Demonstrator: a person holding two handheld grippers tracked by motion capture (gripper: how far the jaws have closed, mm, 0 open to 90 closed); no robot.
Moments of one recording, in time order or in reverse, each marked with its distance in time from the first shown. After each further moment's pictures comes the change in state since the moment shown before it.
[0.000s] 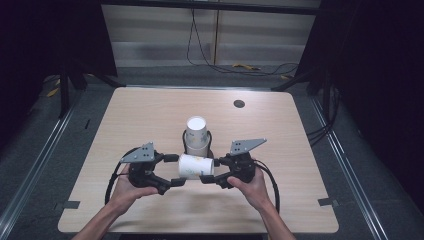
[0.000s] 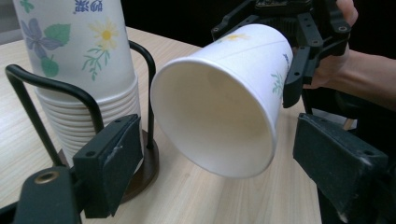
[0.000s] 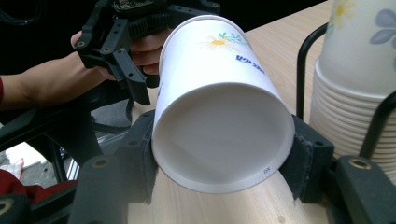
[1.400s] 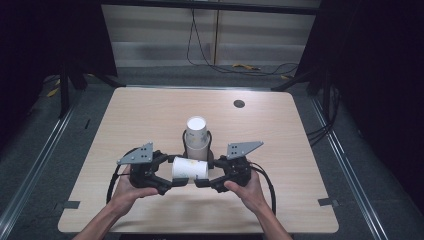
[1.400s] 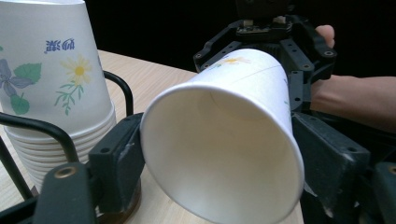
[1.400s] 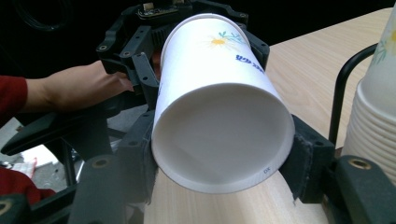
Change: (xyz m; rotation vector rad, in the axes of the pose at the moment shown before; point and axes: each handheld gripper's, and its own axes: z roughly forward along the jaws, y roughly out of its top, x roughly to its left) left arm -0.003 0.004 0.000 -0.069 -0.090 0.043; right arm 0.011 0.003 0.007 -0.048 0.068 -0.038
